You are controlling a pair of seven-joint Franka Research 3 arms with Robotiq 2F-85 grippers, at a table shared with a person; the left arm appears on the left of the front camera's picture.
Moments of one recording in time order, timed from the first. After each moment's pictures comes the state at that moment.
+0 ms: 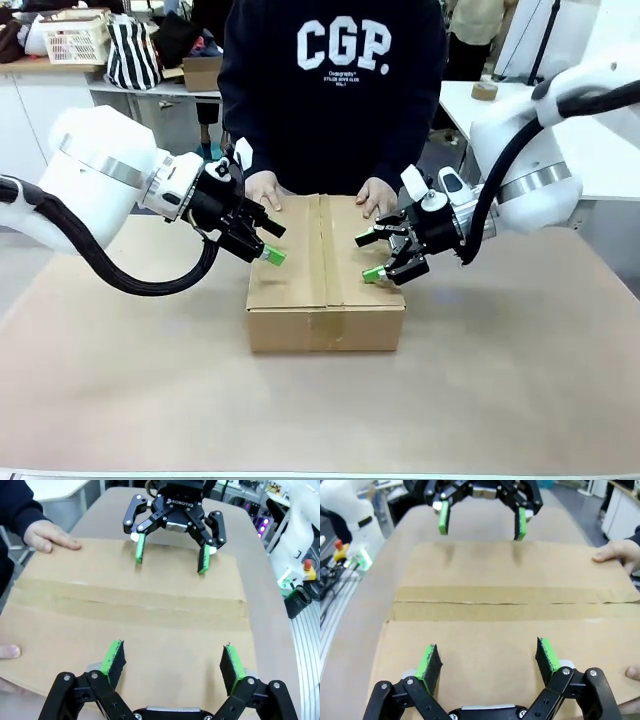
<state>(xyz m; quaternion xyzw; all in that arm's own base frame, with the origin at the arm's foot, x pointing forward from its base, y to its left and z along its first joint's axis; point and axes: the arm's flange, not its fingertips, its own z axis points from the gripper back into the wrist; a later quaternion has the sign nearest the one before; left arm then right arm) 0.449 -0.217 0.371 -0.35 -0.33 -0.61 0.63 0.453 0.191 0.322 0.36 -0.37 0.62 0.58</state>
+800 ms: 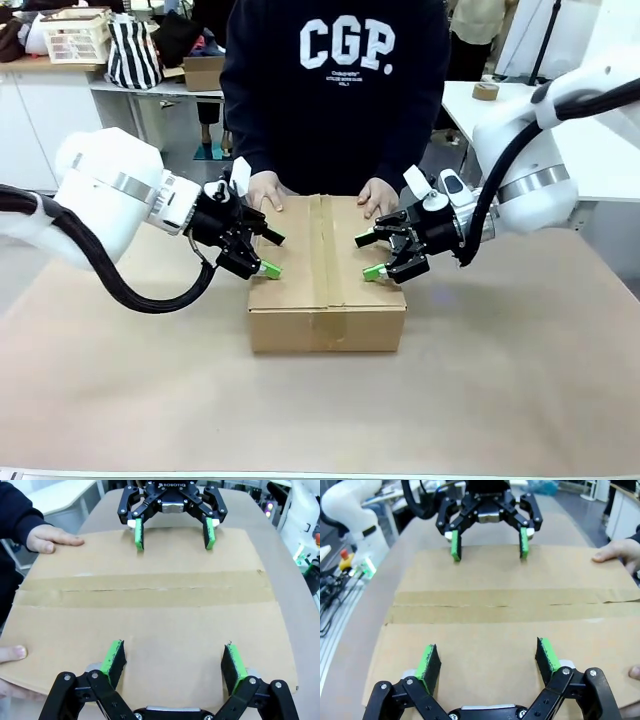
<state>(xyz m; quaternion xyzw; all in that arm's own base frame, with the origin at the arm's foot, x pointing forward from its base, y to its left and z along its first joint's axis) 0.458 -0.207 0.335 -0.32 -0.37 -0.64 0.59 0.464 0.189 0.310 0.40 -0.37 0.61 0.58</state>
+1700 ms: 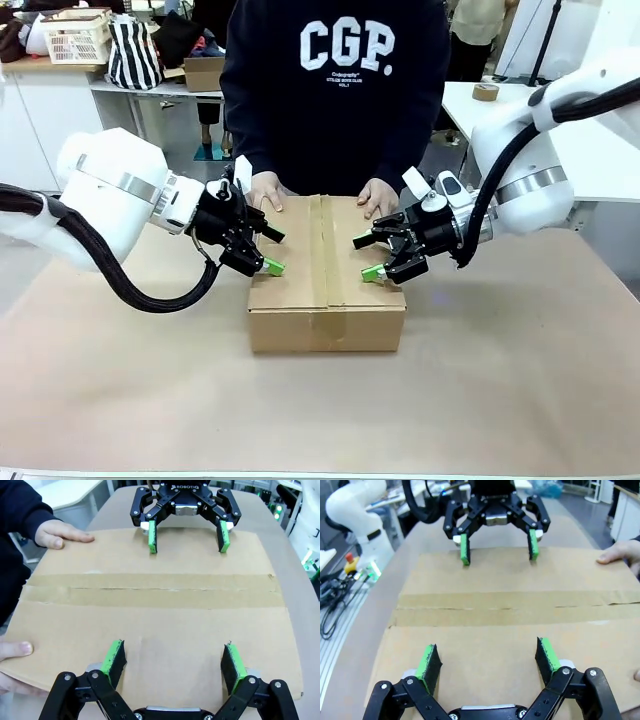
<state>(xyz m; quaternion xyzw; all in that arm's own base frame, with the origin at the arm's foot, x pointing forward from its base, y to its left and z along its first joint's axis) 0.460 -0.208 0.337 -0.31 -0.38 -0.63 0.60 0.465 0.191 0.308 0.41 -0.37 0.60 0.58</state>
